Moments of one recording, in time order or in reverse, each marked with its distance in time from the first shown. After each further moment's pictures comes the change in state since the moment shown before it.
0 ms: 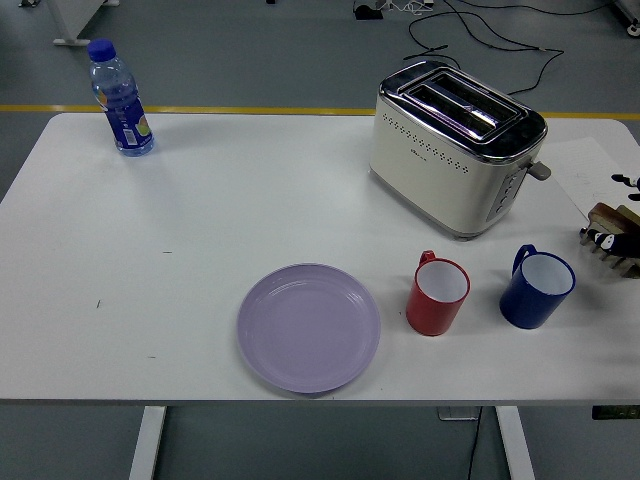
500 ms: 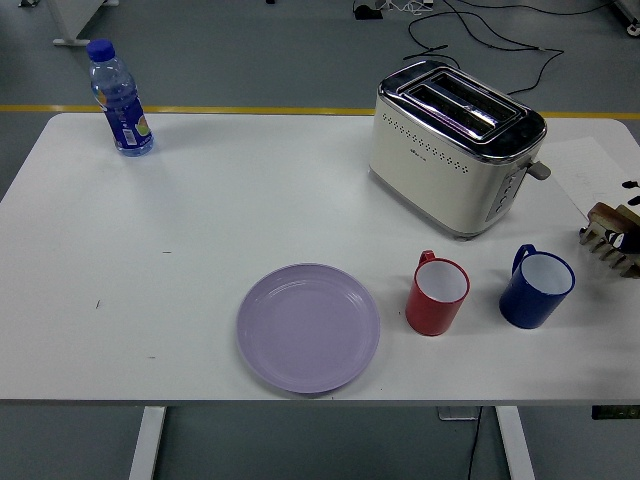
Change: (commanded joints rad) left arm -0.001 -0.001 0.003 0.000 -0.001 0.002 0.002; right arm 0.078 -0.018 -0.074 -0.057 -0.141 0.030 -0.155
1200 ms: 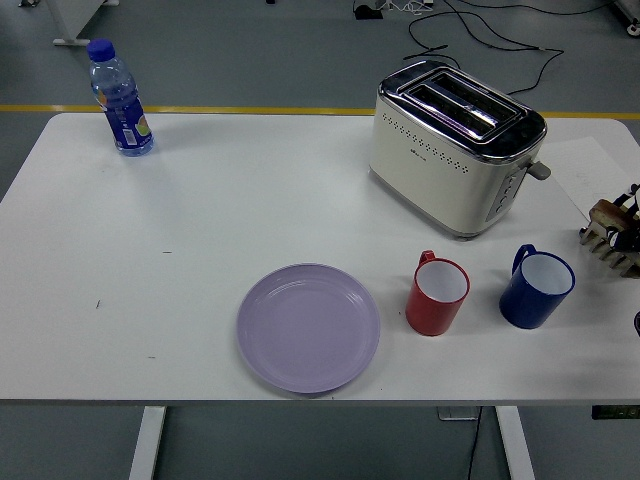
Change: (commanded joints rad) left arm 0.008 -0.002 0.003 0.000 0.000 0.002 0.004; right arm 0.040 0.002 -0.095 -0.045 -0.104 -0.053 -0.050
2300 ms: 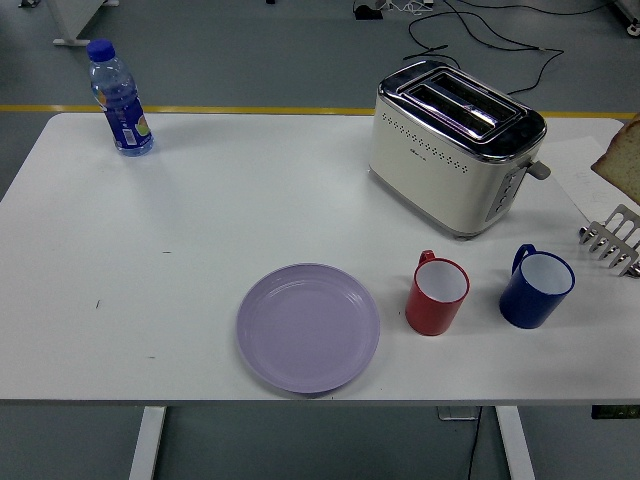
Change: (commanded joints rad) left arm -0.010 0.004 0.018 0.000 -0.030 0.000 -0.006; right arm 0.055 -0.093 0.037 0.248 0.024 -0.080 0.005
